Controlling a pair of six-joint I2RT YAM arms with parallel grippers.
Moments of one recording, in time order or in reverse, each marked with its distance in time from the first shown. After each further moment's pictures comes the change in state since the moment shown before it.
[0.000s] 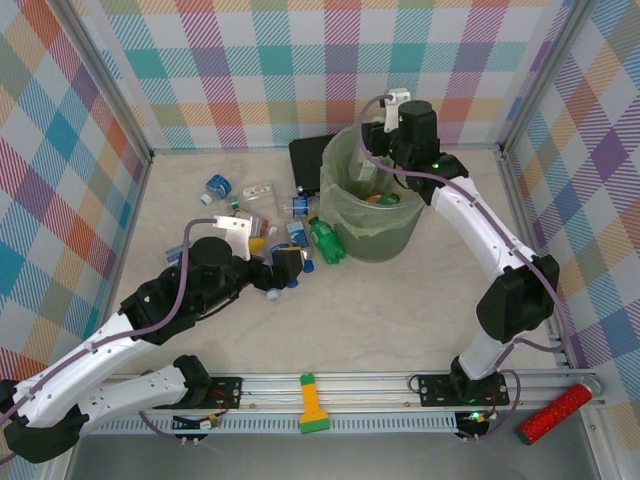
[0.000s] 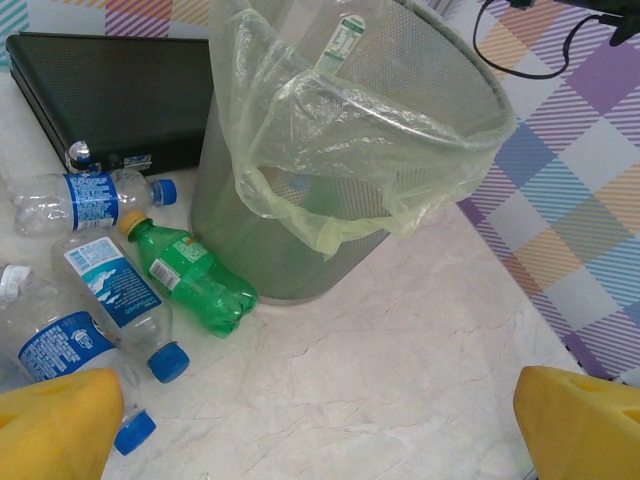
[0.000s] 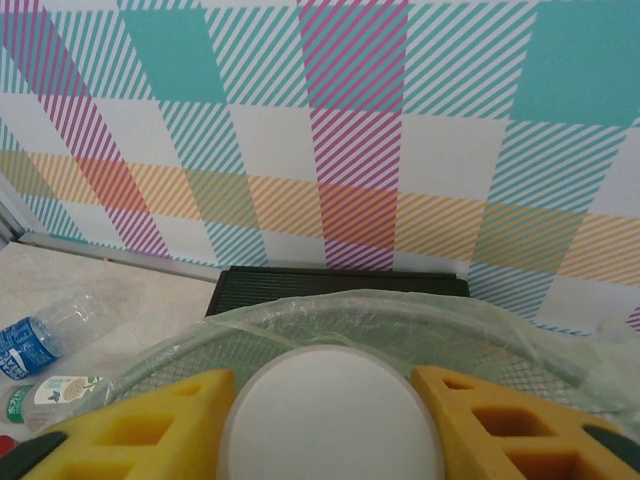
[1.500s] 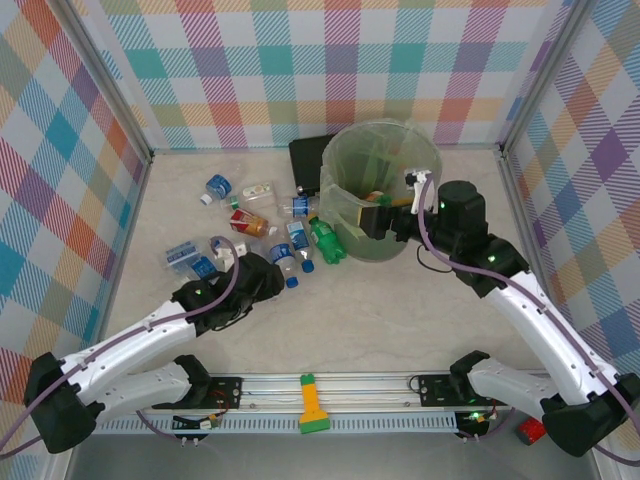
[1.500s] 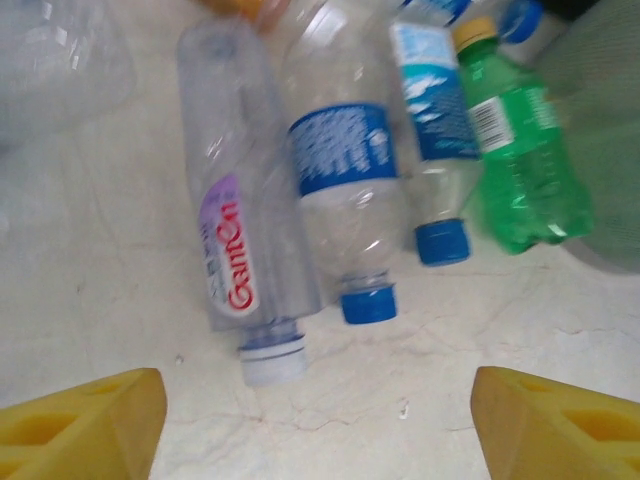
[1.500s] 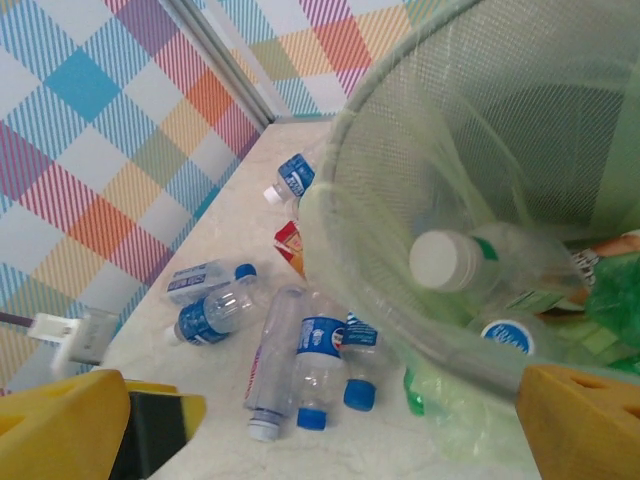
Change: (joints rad) left arm 0.103 0.163 -0.289 -0.102 -0.185 -0.473; right arm 0.110 -0.674 -0.563 -0.165 -0.322 0.316
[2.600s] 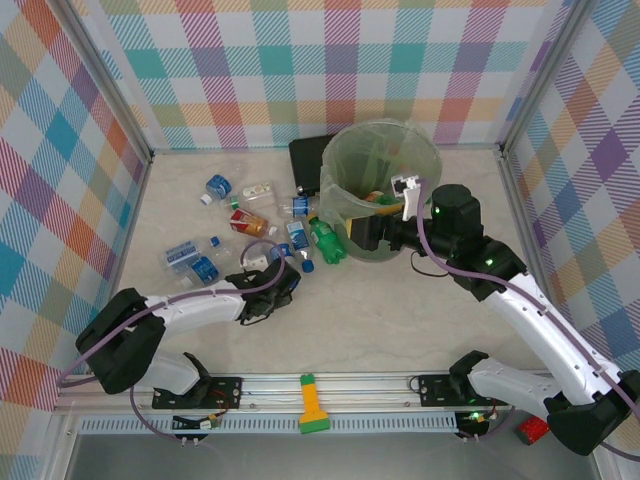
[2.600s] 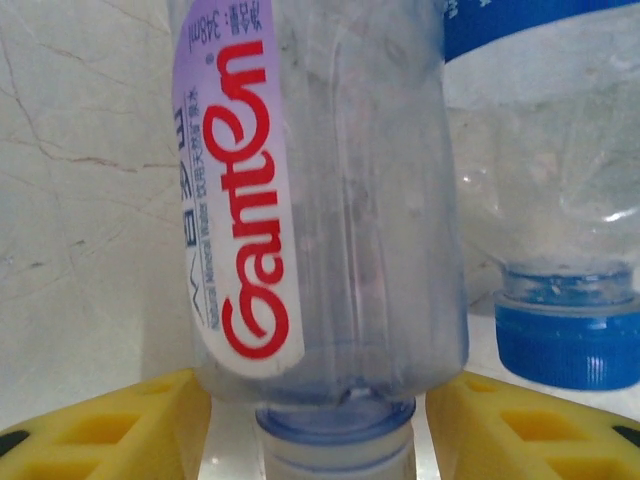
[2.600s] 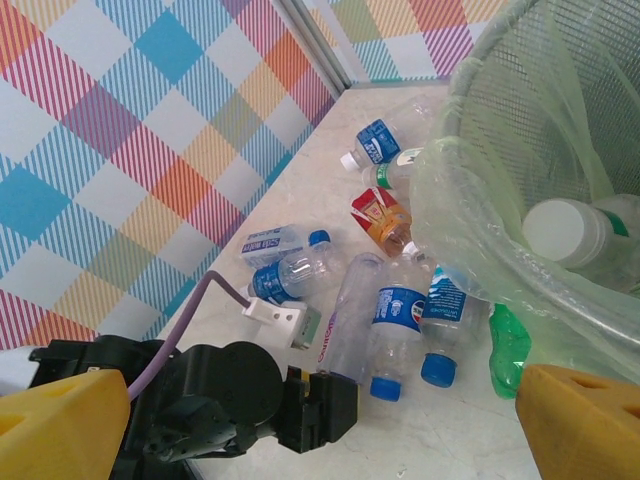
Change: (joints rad) left arm 0.028 0.429 -0.053 0.223 0.029 -0.050; right arm 0.065 0.000 0.012 0.004 -0.105 0.029
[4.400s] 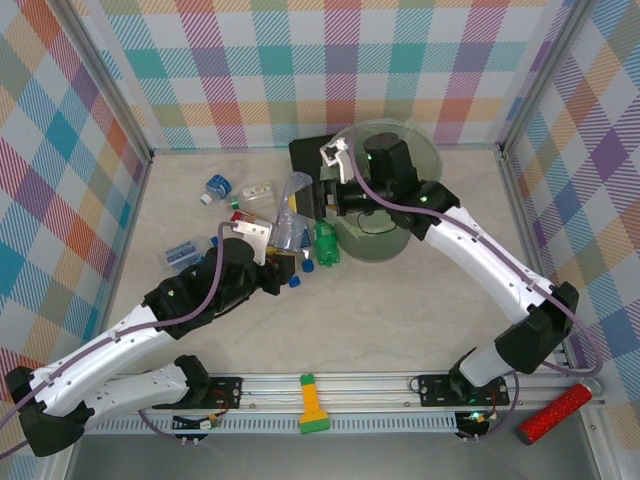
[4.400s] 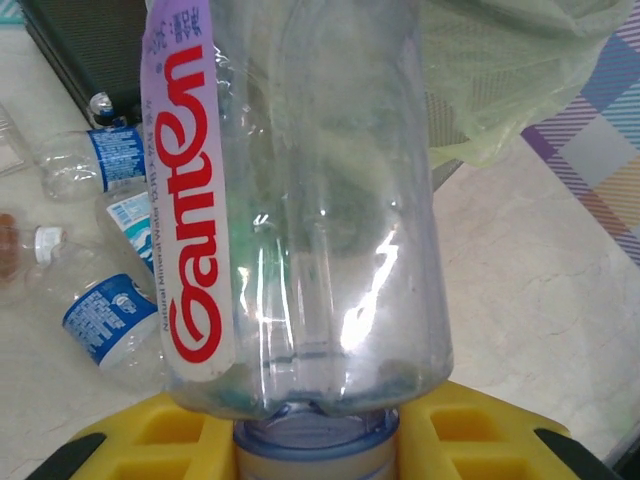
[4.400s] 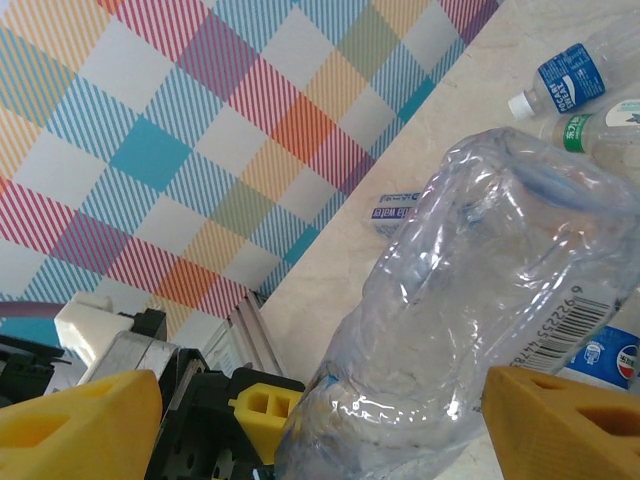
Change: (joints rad) left arm -0.125 -0.522 0.268 -0.105 0.144 0.610; right arm 0.092 0.504 0.475 -0.056 -0.265 0.070
